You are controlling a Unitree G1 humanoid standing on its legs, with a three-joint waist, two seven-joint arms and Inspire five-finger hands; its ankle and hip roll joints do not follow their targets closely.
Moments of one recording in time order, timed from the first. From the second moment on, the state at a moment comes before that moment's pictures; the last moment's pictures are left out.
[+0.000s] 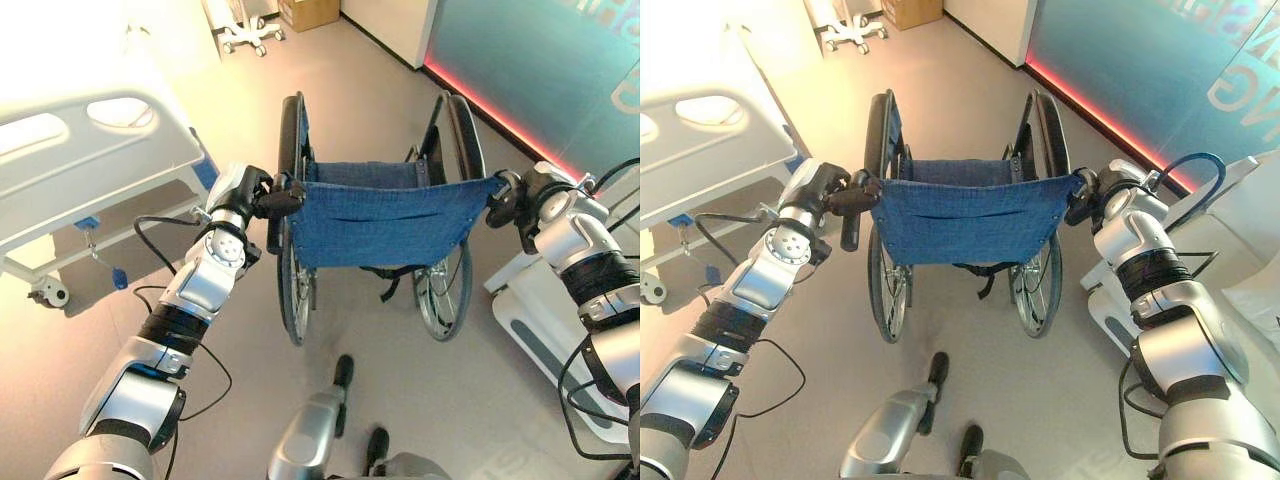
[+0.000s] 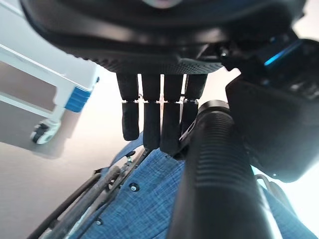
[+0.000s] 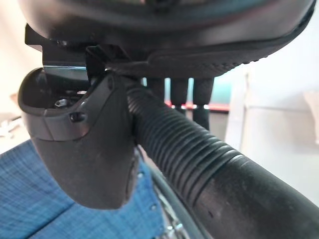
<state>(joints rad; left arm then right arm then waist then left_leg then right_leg) -0.69 0.61 -0.34 0.25 0.14 0.46 0.05 -1.02 -0.73 0.52 0.69 -0.33 0.62 0.26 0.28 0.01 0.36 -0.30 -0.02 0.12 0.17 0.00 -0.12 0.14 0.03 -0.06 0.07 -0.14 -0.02</state>
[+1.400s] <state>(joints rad) -0.70 0.60 -0.35 0.32 0.10 0.41 0.10 -1.04 -0.72 0.56 0.71 -0.32 0.61 0.23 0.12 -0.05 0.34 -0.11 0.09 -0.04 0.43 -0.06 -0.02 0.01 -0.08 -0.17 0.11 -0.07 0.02</state>
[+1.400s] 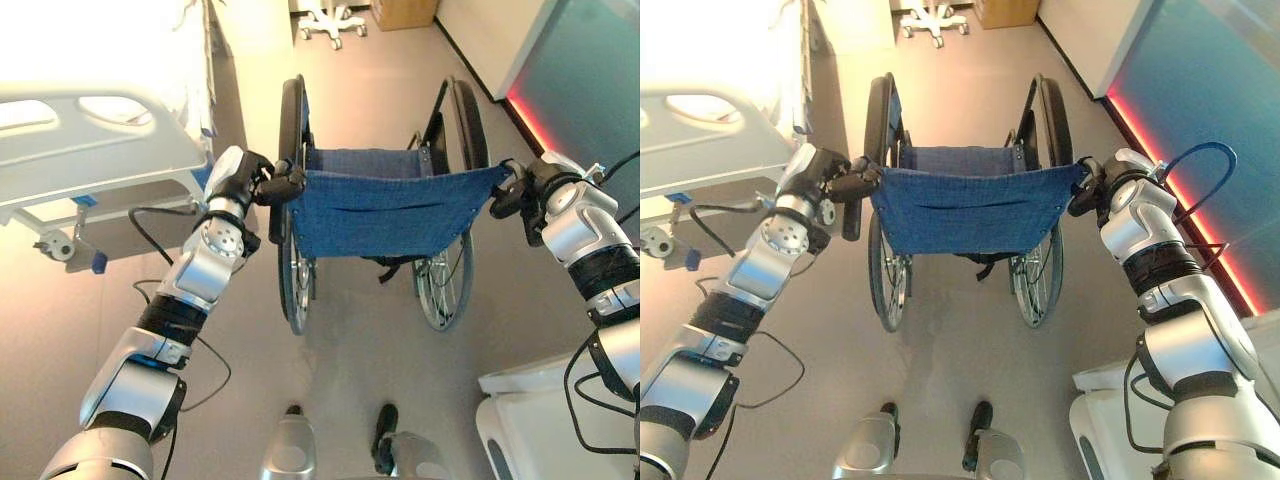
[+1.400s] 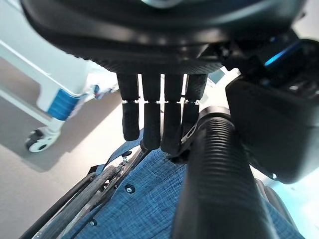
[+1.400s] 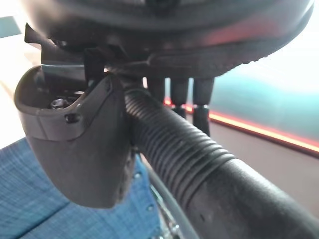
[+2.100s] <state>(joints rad) -0.60 0.63 -0.27 0.26 0.12 0.40 0.06 -0.94 -0.67 0.52 0.73 -0.27 0.55 0.20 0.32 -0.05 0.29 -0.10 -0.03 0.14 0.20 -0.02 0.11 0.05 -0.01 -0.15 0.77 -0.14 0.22</state>
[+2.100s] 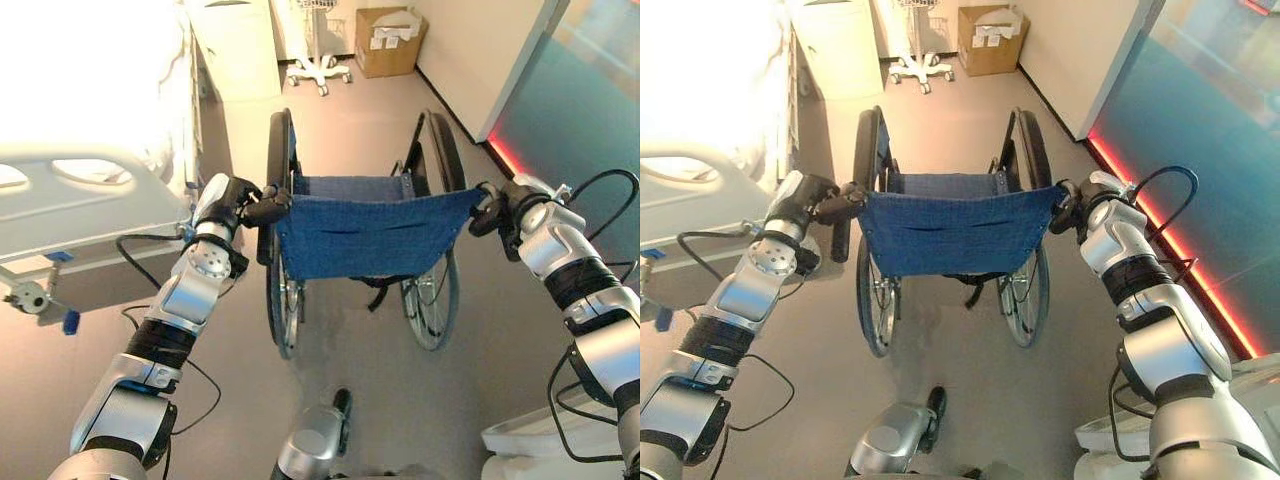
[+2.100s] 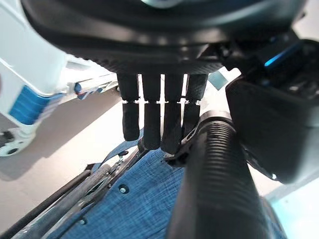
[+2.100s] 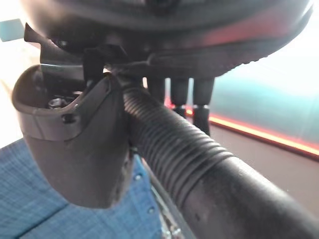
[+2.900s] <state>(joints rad) -0.65 0.54 -0.33 0.30 0.12 0.40 0.03 -0.96 -0.83 0.56 0.67 -0.28 0.54 0.20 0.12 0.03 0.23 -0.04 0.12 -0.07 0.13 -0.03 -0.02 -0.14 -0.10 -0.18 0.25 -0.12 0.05</state>
